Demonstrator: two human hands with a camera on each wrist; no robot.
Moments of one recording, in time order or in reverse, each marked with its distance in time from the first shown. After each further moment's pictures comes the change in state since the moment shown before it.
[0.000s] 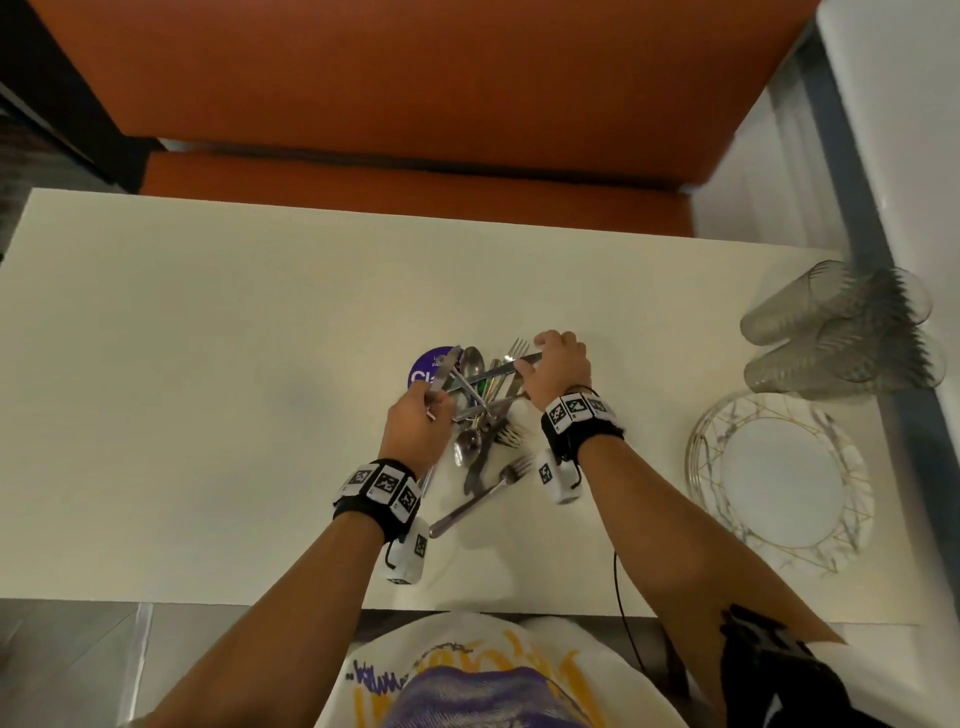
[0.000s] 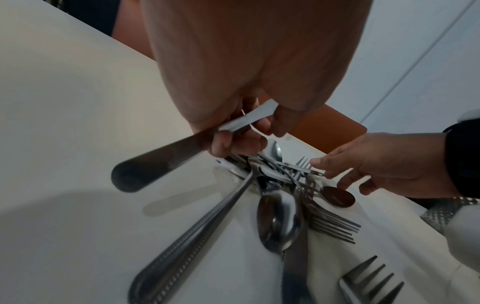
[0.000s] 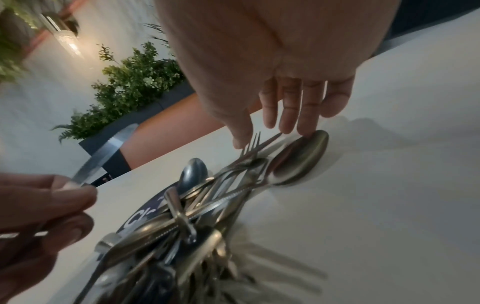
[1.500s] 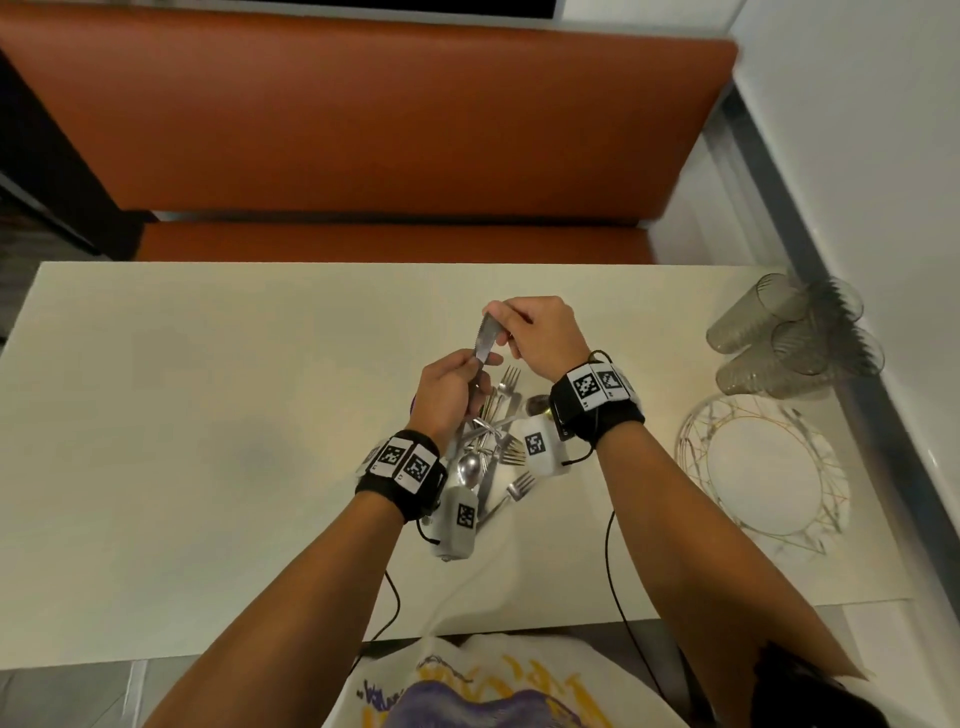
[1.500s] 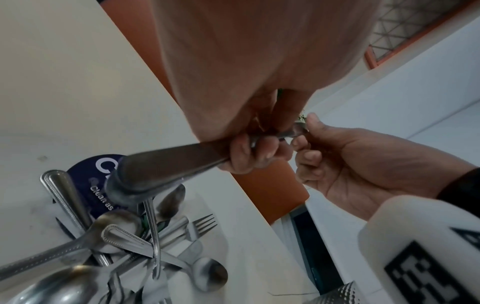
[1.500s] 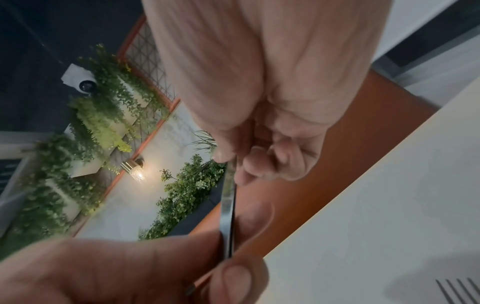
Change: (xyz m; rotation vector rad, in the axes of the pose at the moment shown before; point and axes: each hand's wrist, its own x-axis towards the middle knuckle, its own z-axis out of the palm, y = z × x) left_hand 0.001 0.094 -0.026 -0.709 -0.247 -0.005; right_hand -0.035 -0.080 -0.117 0.579 0.068 -0.306
